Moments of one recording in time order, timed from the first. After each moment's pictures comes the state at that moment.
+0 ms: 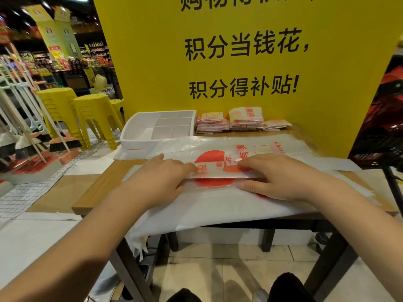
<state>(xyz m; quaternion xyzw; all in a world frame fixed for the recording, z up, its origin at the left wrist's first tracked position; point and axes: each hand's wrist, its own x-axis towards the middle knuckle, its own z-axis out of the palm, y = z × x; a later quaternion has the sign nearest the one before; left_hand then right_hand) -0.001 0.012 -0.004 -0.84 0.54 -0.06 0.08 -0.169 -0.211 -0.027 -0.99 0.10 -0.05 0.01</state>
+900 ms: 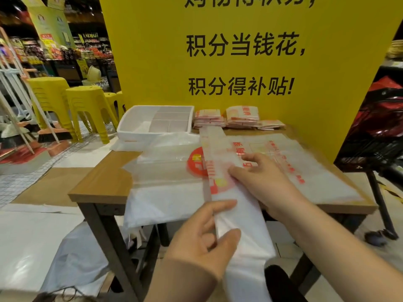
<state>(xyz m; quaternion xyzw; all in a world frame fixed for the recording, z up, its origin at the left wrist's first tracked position) -0.149 0.045 -0.069 -0.64 0.30 0.29 -0.65 -0.173 -0.130 -0.030 -0.72 0.30 -0.23 0.58</state>
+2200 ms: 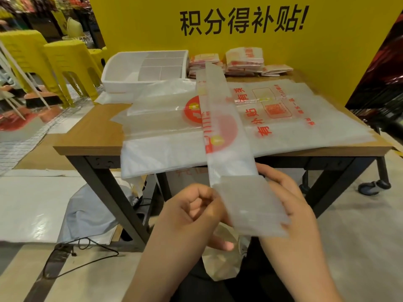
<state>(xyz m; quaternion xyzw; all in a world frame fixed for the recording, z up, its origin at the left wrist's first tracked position) -0.162 0.076 -0.093 -0.66 0.23 0.34 -0.63 -0.262 -0.043 -0.114 -0.70 0.25 -0.36 0.56</state>
